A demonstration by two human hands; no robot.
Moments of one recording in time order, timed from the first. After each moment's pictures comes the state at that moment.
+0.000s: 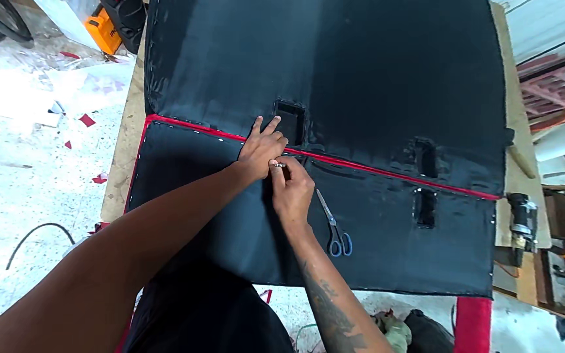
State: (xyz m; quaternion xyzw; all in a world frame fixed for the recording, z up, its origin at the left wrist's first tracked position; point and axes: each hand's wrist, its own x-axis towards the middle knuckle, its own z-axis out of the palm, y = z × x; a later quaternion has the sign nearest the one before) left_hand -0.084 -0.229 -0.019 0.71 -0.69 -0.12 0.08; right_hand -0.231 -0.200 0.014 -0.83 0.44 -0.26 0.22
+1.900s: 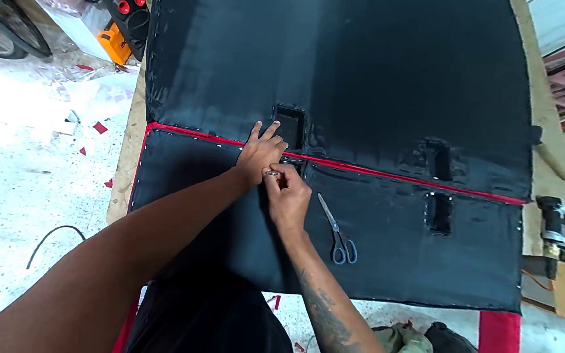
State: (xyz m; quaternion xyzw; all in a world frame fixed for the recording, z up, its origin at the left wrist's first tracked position) left_hand -0.085 -0.233 -0.025 0.71 -0.69 -0.11 0.11; right_hand -0.235 -0.194 0.018 -0.82 0.44 -0.26 0.27
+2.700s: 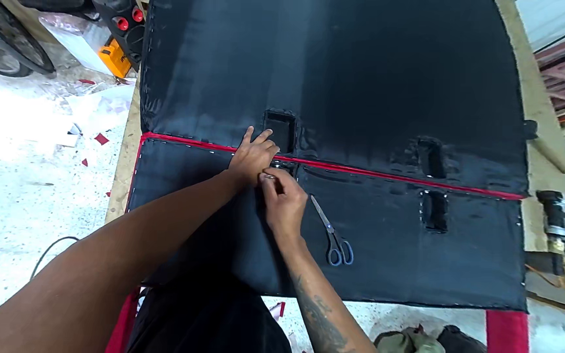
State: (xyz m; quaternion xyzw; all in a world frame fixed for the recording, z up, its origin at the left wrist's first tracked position) left_hand -0.082 -0.236 -0.027 0.69 -0.71 -0.11 0.10; right_hand -0.241 -0.197 0.020 -0.81 0.41 -0.32 0.27
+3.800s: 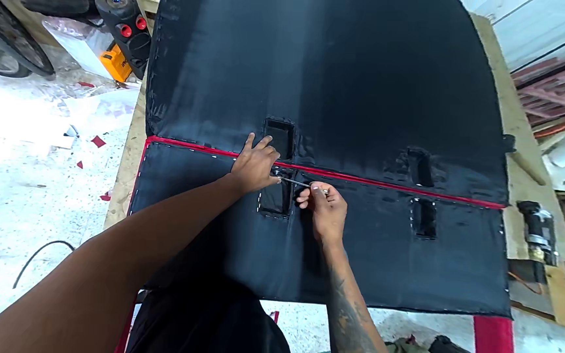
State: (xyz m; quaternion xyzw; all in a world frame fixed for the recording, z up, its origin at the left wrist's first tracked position) left_hand -0.088 -0.236 -0.023 0.71 -0.69 -0.13 0.11; right_hand -0.323 -0.253 0.011 -0.61 0.48 -0.34 0.53
